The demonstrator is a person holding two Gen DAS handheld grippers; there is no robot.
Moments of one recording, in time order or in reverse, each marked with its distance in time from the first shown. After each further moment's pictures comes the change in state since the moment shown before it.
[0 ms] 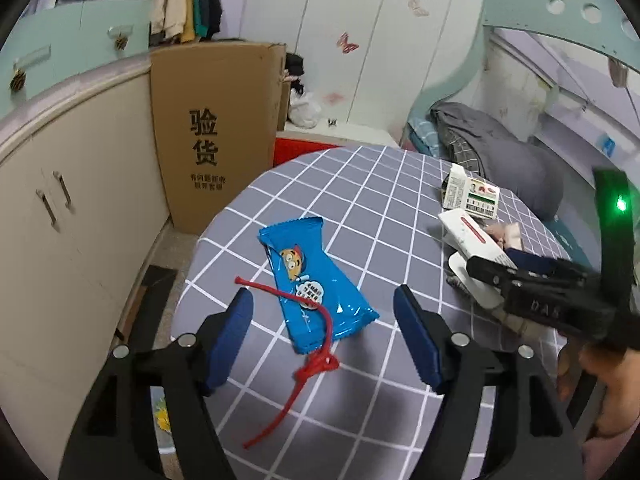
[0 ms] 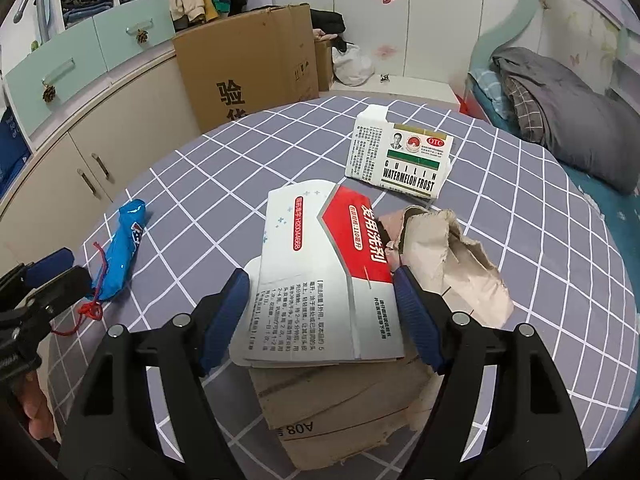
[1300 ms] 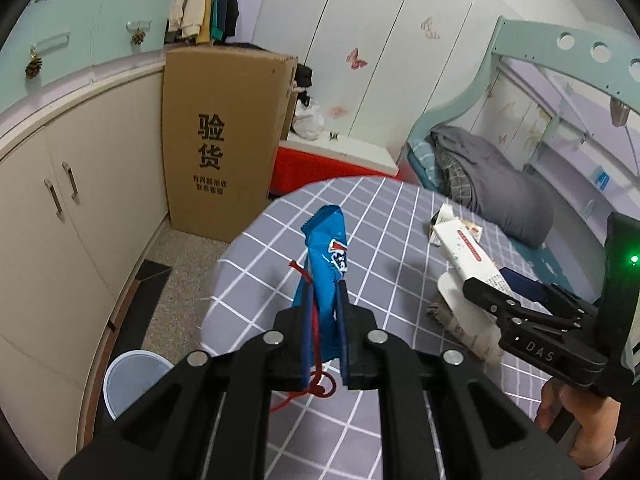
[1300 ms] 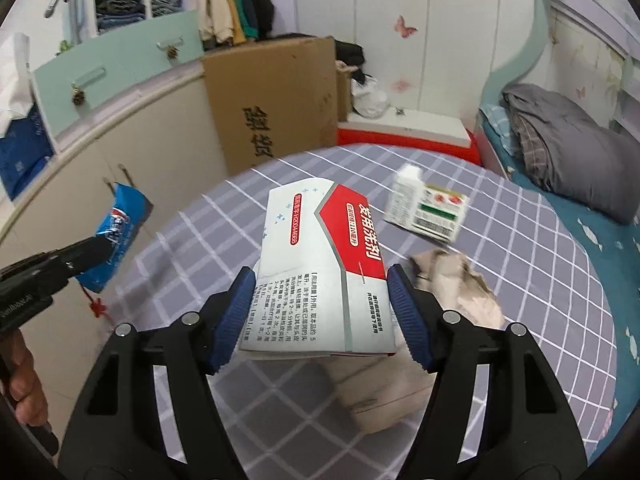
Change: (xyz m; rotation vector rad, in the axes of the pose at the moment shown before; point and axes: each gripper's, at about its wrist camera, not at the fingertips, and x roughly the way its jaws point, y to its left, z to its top) left arm -0.050 0.013 0.020 -0.069 -0.052 -0.049; right arm -0.058 0.049 0.013 -0.071 -0.099 0.029
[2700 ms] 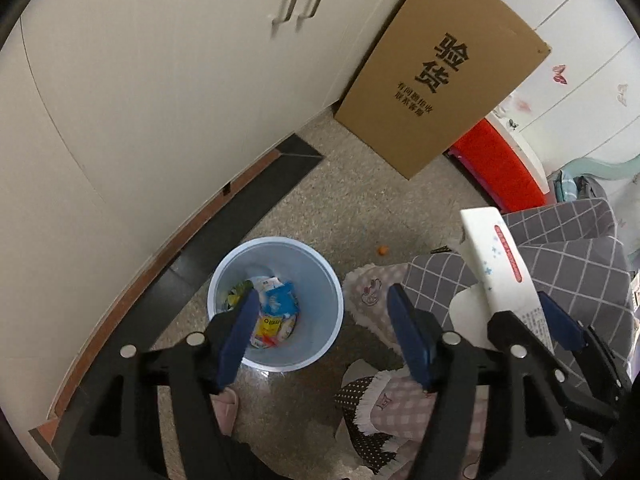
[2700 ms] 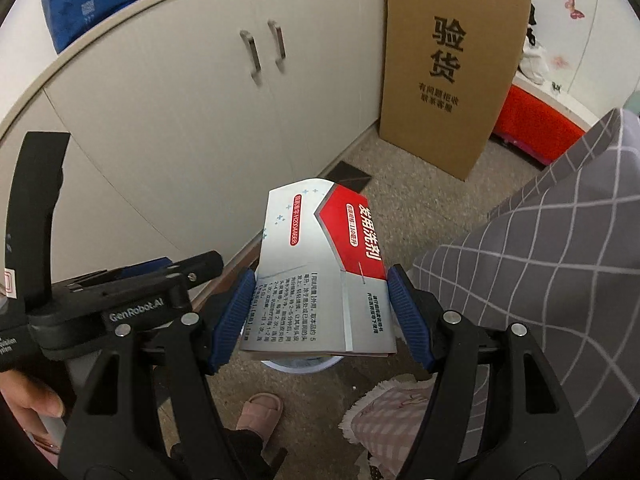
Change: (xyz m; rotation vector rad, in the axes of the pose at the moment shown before) left arm 0.035 0.356 -0.127 -0.517 0.272 0.281; right arm 0.170 0.330 -0.082 -0.244 0.277 0.250
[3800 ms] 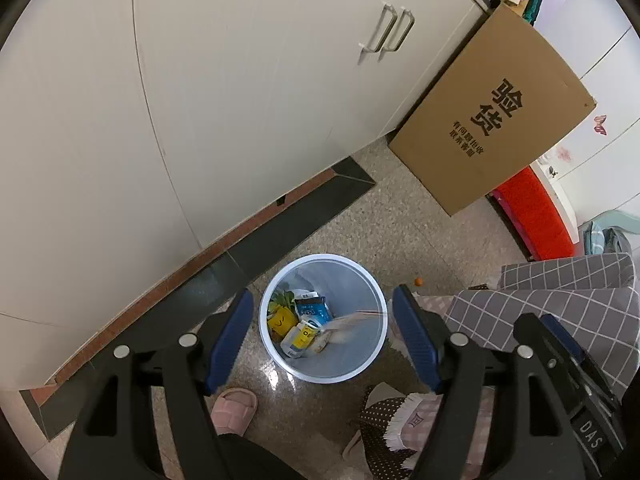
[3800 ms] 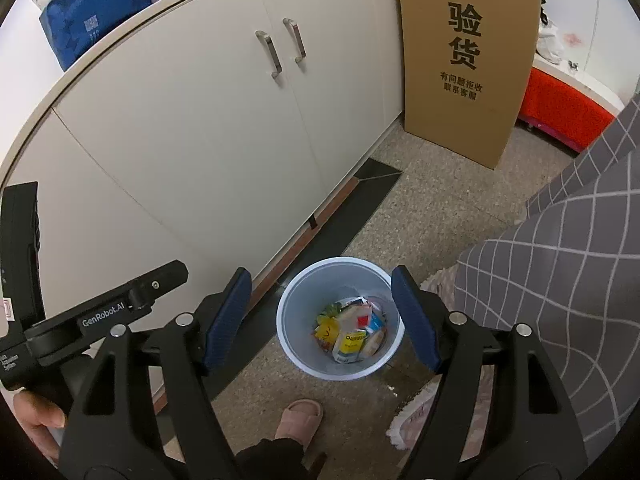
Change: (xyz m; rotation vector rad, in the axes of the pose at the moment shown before) left arm -0.033 0.054 0.000 -0.145 -0.089 0.109; right arm 0.013 0.018 0.006 0.068 -0.005 0.104
